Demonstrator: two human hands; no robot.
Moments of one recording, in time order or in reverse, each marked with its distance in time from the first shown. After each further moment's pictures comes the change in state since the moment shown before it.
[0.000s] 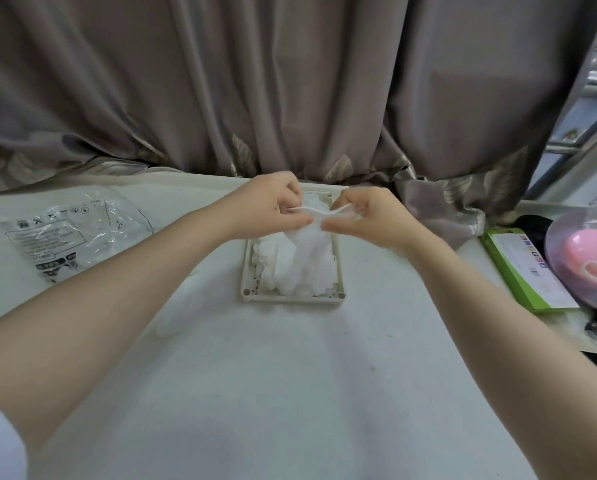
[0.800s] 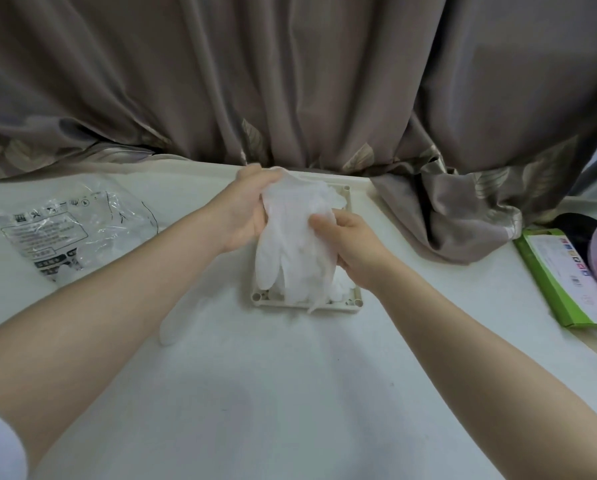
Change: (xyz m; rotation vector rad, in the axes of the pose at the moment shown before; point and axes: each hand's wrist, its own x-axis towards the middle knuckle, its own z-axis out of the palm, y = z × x) left_hand 0.016 -0.036 0.009 -1.316 0.338 -0.611; right_hand 0.025 0.004 0.076 0.841 -0.059 0.440
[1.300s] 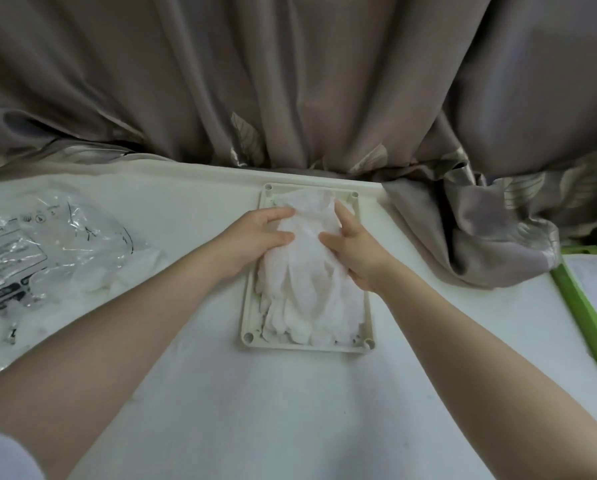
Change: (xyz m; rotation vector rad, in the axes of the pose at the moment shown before) left_hand 0.096 -0.053 -0.041 0.535 -0.082 -0.050; right_hand 0.094 0.032 -0.028 -0.001 -0.044 0.127
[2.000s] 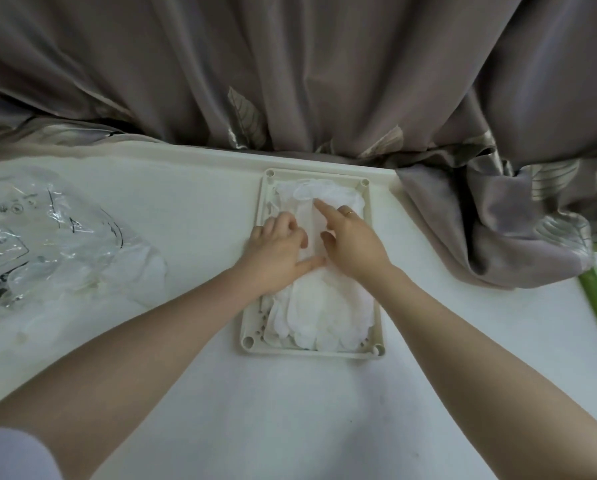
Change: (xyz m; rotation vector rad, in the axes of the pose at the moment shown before) left_hand 0.022 -0.037 0.029 1.111 0.053 0.263; right_hand 0.034 0.019 -0.002 -1.148 0.156 -0.239
